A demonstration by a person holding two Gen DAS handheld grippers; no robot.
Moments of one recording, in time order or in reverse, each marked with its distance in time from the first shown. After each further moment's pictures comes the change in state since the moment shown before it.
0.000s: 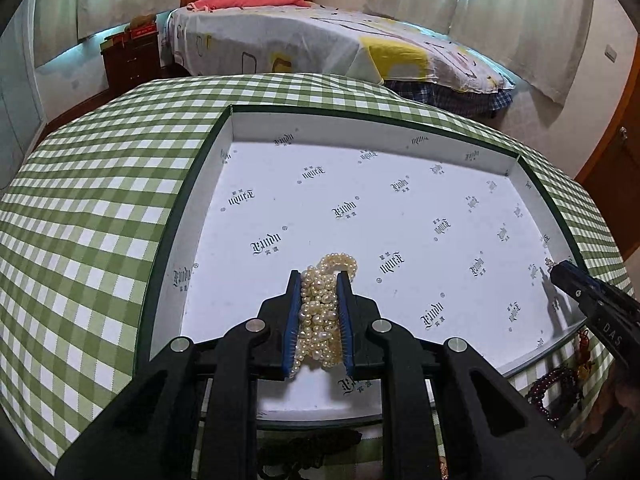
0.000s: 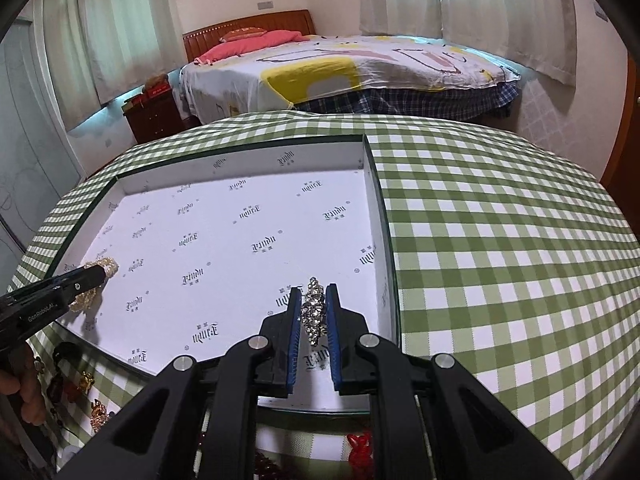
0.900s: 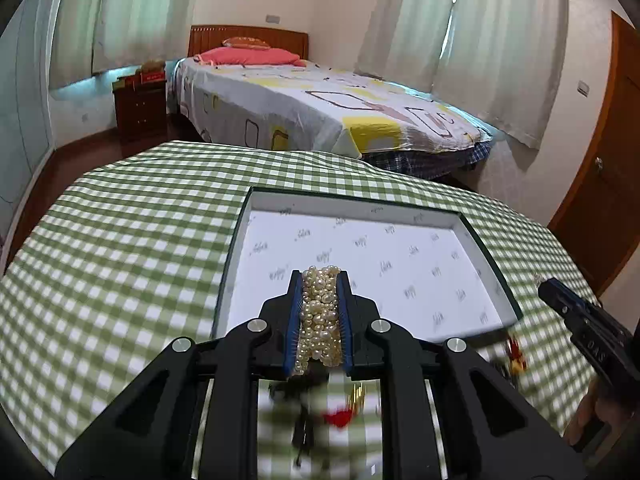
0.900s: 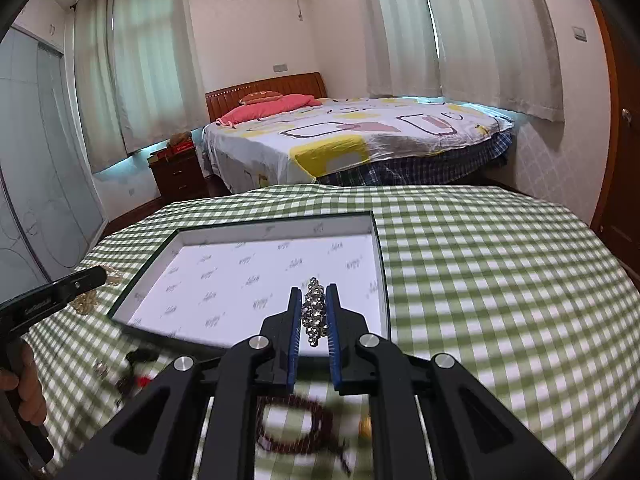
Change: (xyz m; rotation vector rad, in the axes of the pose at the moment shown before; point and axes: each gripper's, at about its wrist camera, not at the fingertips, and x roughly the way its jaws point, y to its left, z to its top) left arm -0.109 -0.004 -0.002 -0.027 -0.209 -0.041; right arm -0.090 0.014 -0.008 0.004 -0.241 0.054
